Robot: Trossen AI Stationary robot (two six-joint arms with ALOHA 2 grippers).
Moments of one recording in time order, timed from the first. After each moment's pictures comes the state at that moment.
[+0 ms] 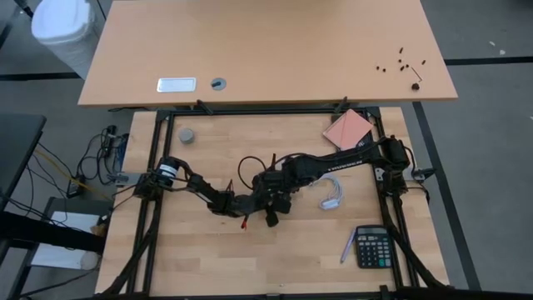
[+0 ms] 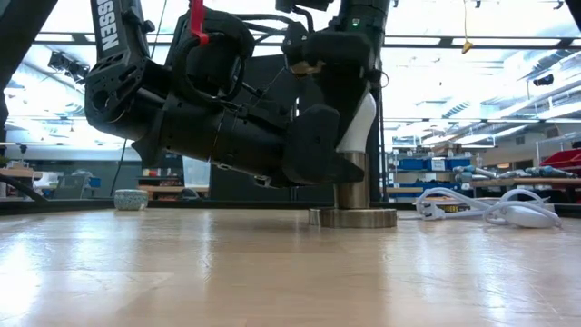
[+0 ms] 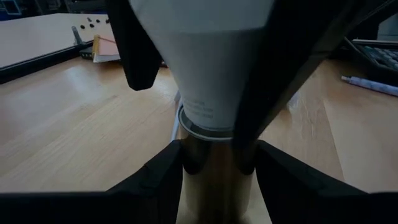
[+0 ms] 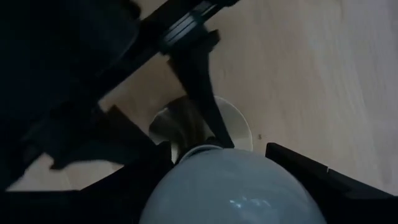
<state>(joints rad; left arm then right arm) -0.24 2.15 0.87 1.07 -0.58 -0.14 0.10 1.96 1.62 -1.01 0.14 0.45</state>
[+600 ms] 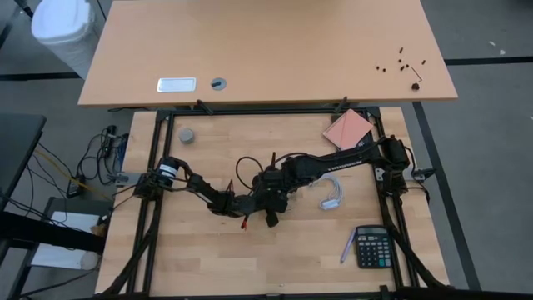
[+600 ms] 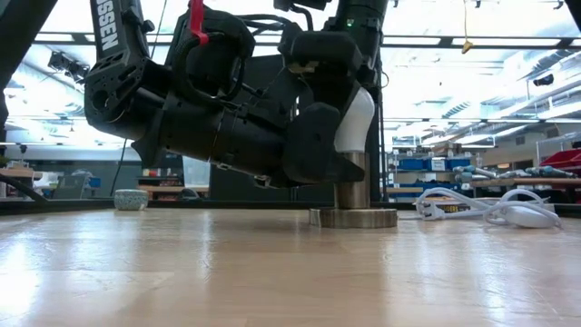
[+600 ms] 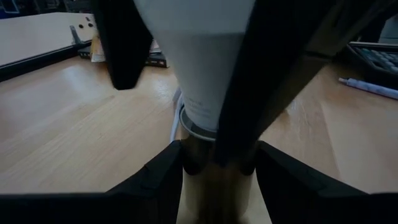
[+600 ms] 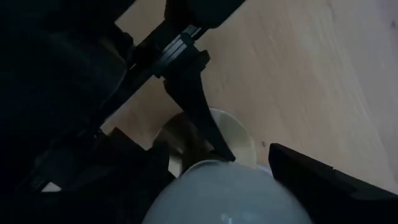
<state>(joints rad) -0.24 2.15 0.87 1.07 -0.57 -0.16 0.10 1.96 1.61 -0.99 0.16 0.49</state>
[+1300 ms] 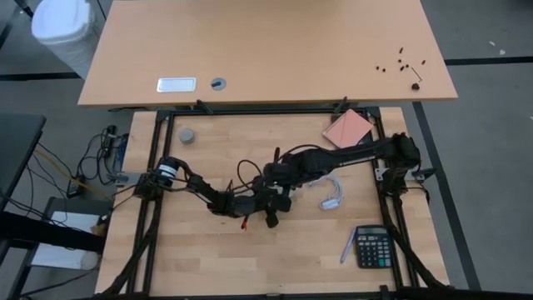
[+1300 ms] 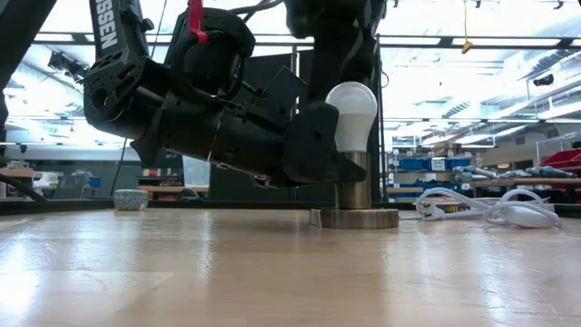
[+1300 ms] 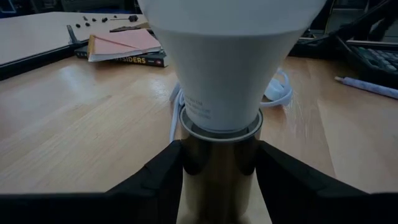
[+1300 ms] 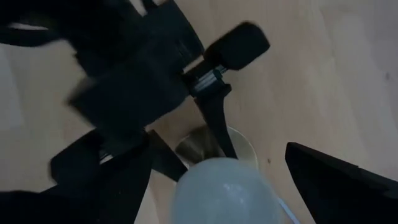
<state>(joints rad) -0.24 2.15 0.87 1.06 -0.57 -0.16 0.11 1.84 1.62 -0.94 0.10 0.37</state>
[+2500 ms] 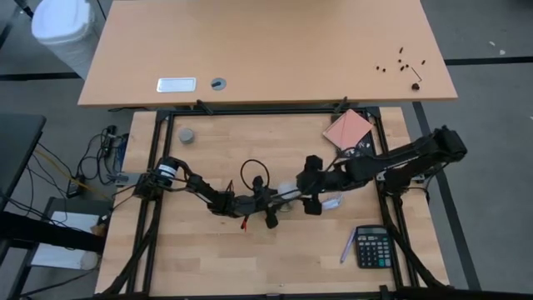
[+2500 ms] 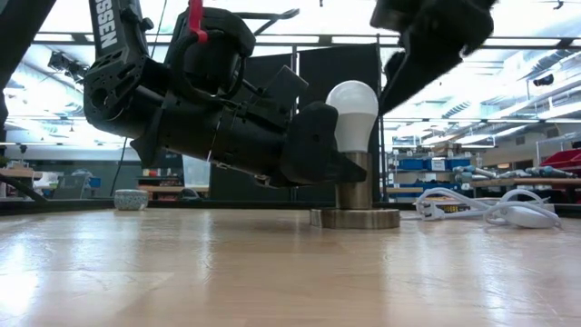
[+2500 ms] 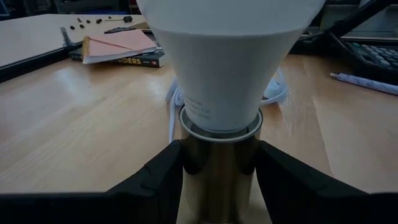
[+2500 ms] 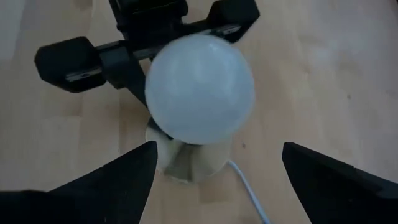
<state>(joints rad) -0.24 2.15 0.87 1.05 -0.55 -0.14 0.20 1.39 0.92 -0.43 0.25 0.17</state>
